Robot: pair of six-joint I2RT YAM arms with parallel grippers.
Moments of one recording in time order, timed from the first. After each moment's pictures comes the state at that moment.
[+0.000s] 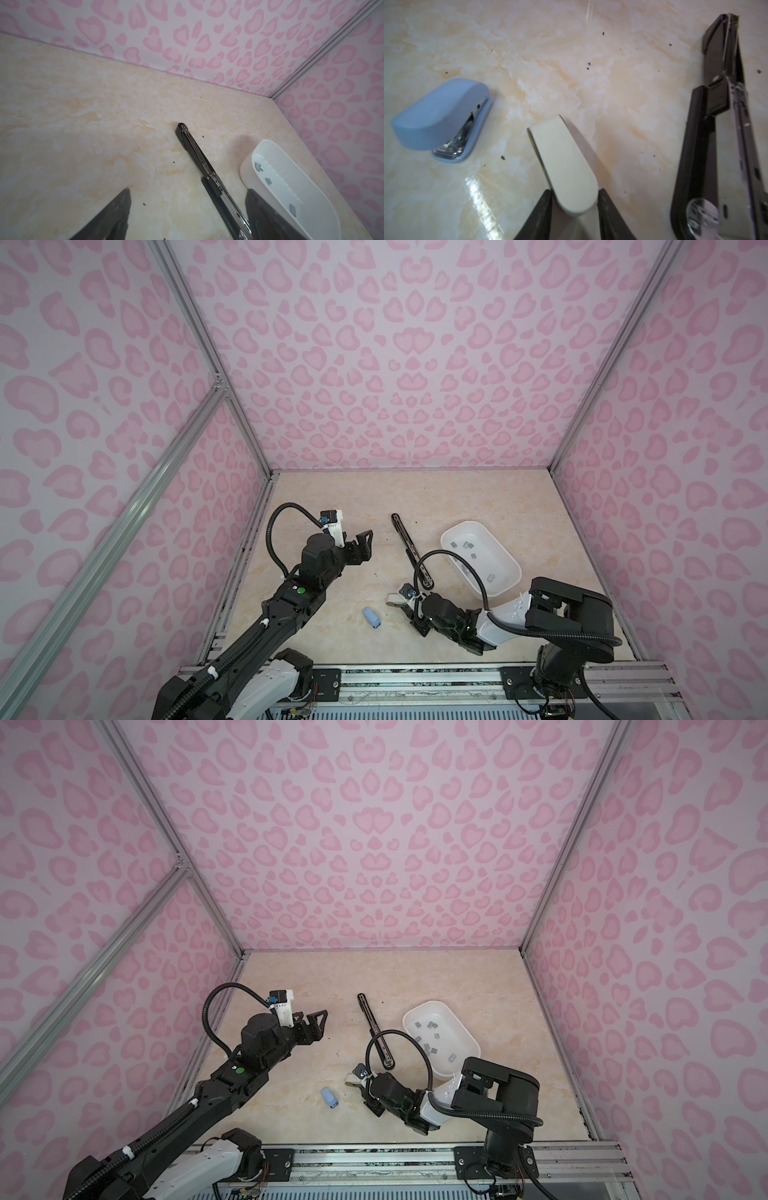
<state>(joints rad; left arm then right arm) -0.44 0.96 0.56 0.05 -0.03 -0.45 1.14 1.71 0.47 0.60 0.27 0.09</state>
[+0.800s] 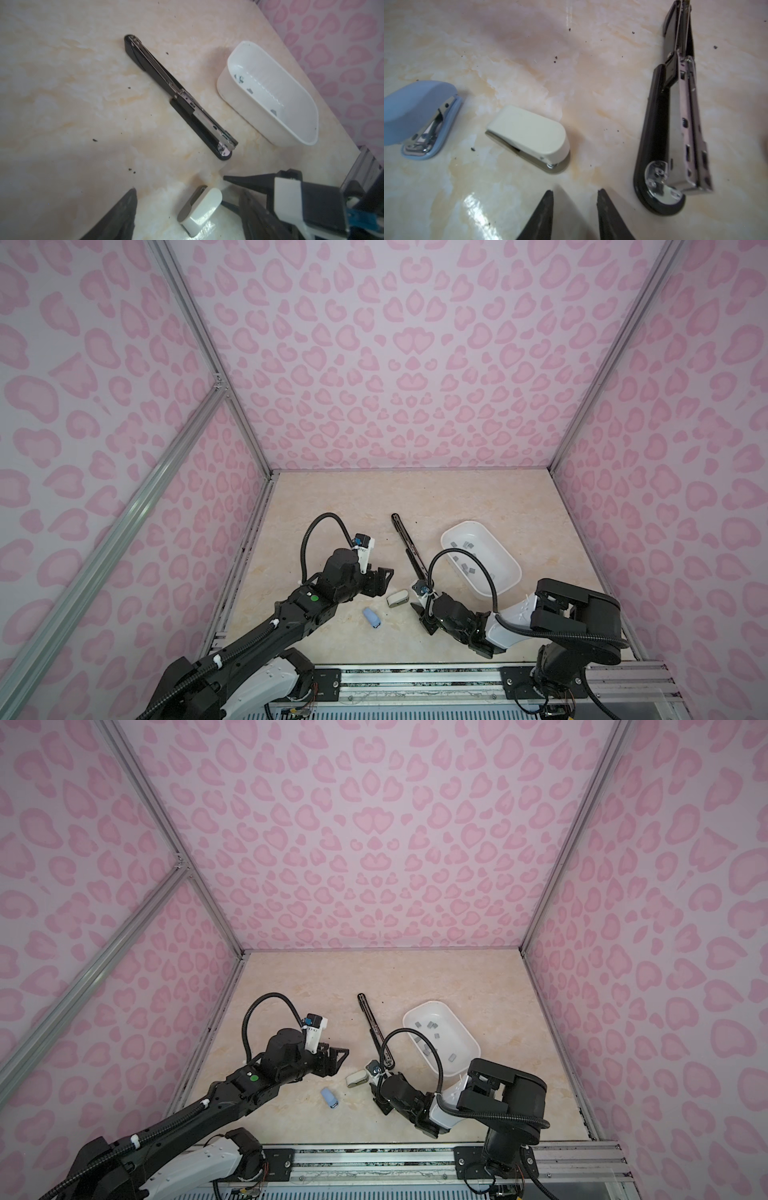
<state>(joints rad) -0.68 1.04 0.53 -0.17 0.10 -0.37 1.12 1.66 0.33 0.72 0.31 0.16</state>
